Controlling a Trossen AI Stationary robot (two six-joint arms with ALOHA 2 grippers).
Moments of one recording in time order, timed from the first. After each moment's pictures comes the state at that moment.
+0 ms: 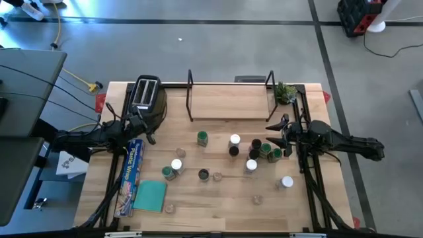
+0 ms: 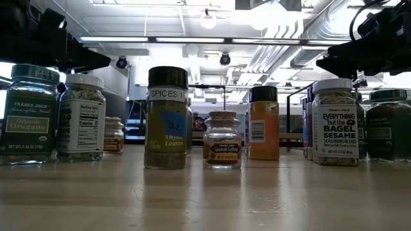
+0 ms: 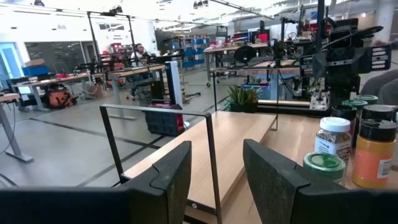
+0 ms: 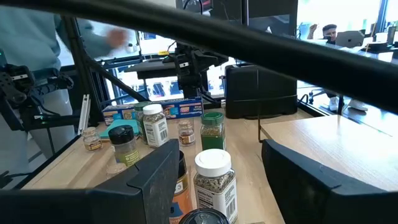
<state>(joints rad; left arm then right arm) 0.02 0.00 0.01 0.07 -0.53 0.14 -0.13 0.01 0.01 0.02 -0.08 0.08</state>
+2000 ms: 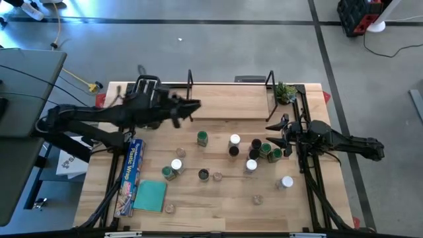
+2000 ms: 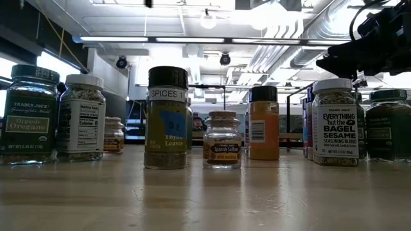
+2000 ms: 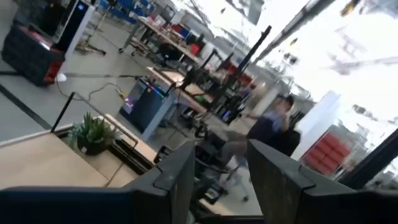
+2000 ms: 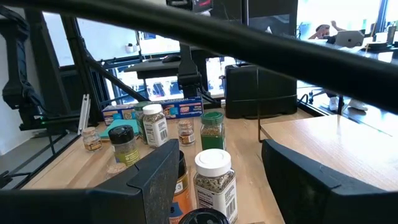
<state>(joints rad) 0.02 1.17 1.01 0.24 -0.23 -0.59 -0.13 0.01 0.01 0.02 -0.07 0.08</state>
